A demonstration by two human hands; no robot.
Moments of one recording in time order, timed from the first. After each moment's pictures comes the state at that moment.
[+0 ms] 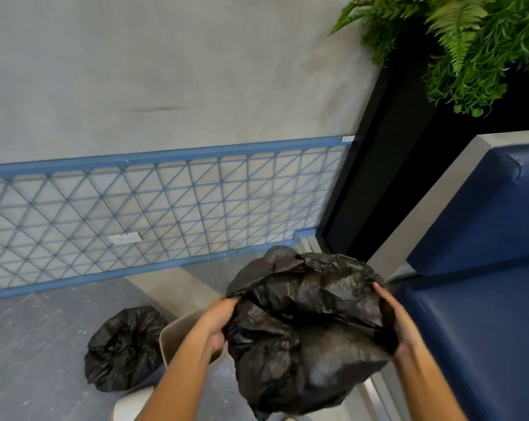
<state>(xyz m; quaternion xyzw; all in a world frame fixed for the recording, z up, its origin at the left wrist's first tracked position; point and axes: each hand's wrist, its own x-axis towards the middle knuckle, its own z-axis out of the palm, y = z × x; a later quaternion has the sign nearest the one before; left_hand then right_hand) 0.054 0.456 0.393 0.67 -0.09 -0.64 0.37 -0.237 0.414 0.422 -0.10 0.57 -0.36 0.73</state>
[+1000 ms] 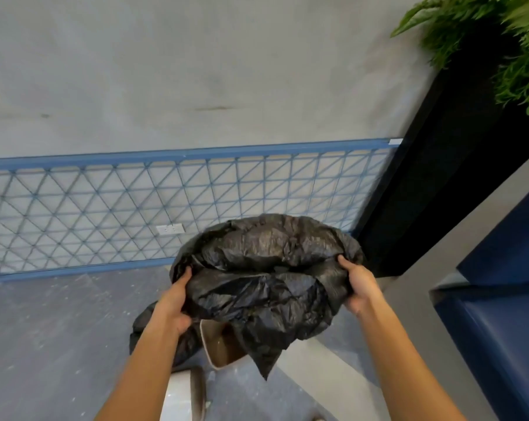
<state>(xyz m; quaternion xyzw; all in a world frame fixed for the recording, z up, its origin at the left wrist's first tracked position) 0.215 0.521 0.408 0.60 0.07 -0.58 0.55 -0.076 0.397 0.428 -0.19 0.57 -0.36 0.71</state>
